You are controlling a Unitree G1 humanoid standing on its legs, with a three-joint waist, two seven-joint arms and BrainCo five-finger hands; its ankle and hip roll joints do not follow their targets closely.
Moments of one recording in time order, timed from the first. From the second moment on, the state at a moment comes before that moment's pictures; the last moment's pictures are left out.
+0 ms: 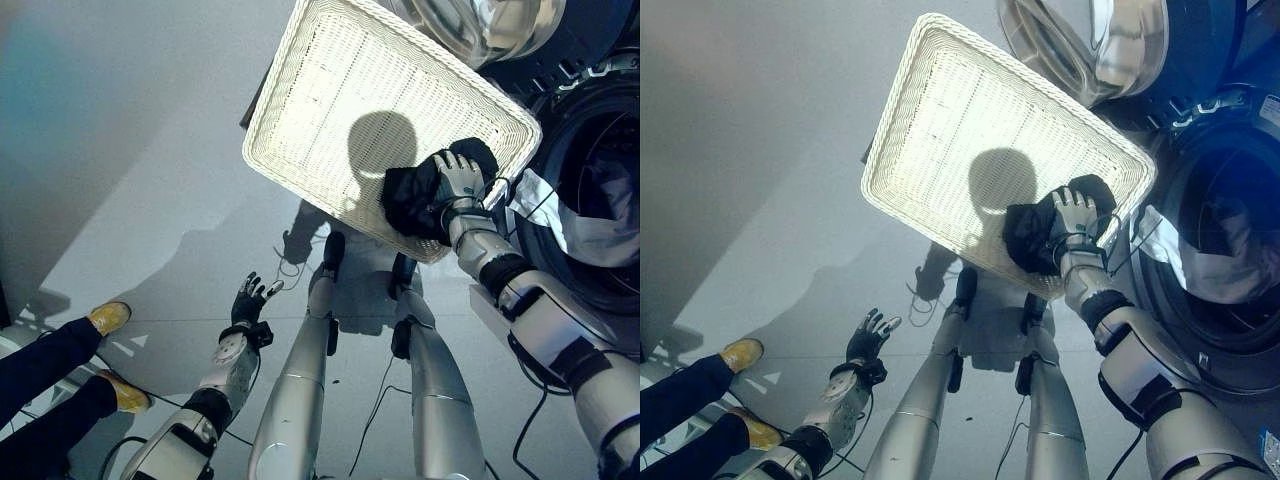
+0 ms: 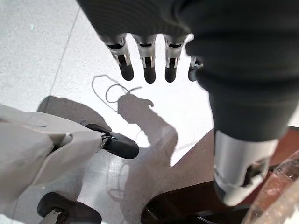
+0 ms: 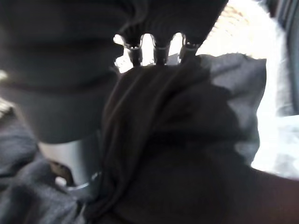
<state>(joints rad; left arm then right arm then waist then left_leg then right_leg) -0.40 0.28 -0.41 0.84 -0.88 -0.30 0.15 -1.12 -0.48 0.75 1.11 -0.44 0.31 -0.30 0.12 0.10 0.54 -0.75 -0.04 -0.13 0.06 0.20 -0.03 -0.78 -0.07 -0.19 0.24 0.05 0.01</state>
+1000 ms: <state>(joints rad) -0.37 0.33 -0.34 0.78 -0.87 -0.23 0.14 -0.97 -0.48 0.38 0.99 0.73 0.19 0.17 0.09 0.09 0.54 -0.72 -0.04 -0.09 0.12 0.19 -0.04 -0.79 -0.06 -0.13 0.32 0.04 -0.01</state>
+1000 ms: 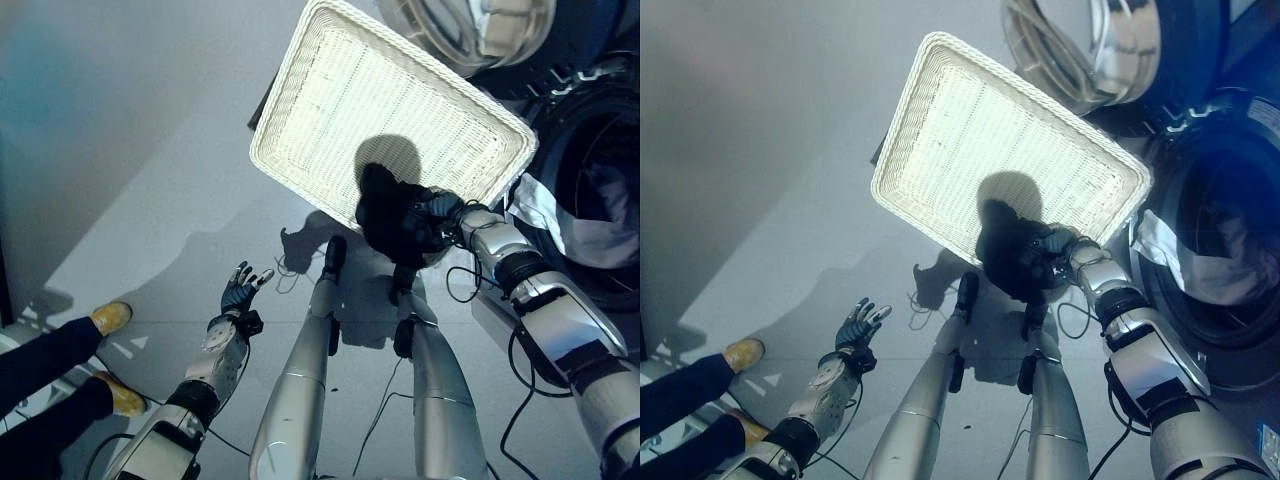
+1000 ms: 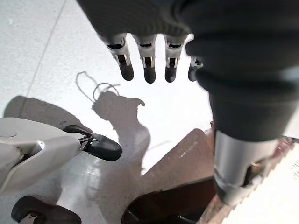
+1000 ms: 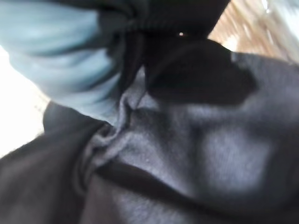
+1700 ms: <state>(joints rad) -0.33 0.28 -0.33 0.81 -0.85 -0.29 0.18 -0.72 -0.40 0.01 0.65 1.78 -0.11 0.13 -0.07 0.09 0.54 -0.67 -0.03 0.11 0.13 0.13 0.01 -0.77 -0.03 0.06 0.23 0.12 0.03</state>
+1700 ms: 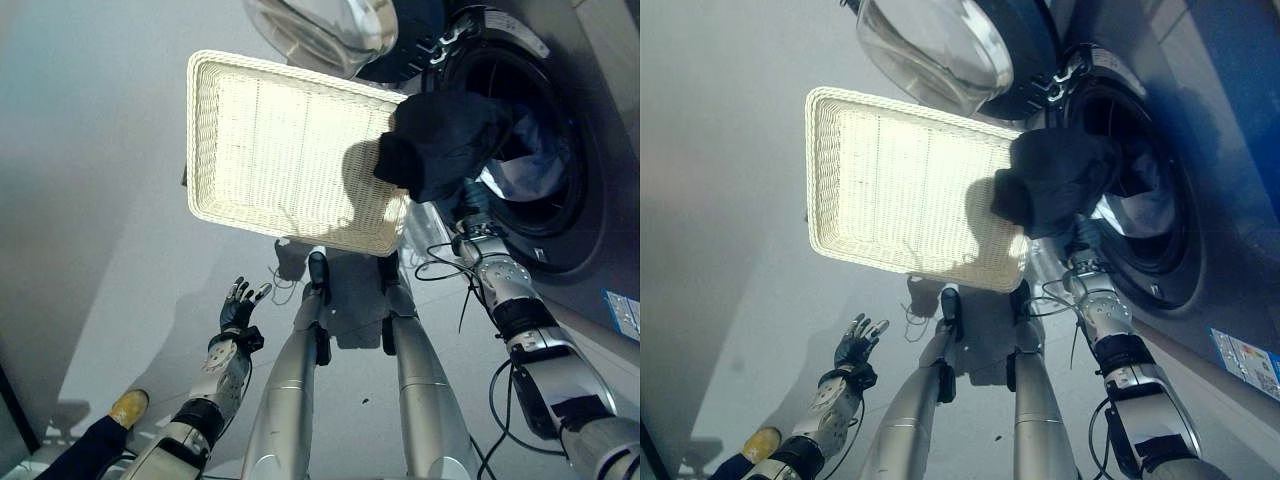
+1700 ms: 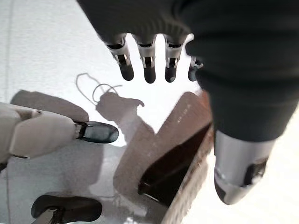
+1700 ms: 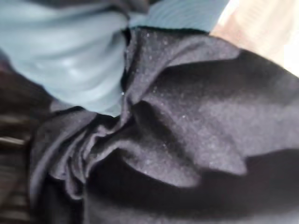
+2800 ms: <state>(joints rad) -0.33 0.27 -0.43 0.84 -0.84 -0.28 0.14 -1.07 -0.48 -0.07 0.82 1.95 -0.45 -0.07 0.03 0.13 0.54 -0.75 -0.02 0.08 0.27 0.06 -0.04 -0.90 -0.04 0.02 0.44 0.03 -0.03</state>
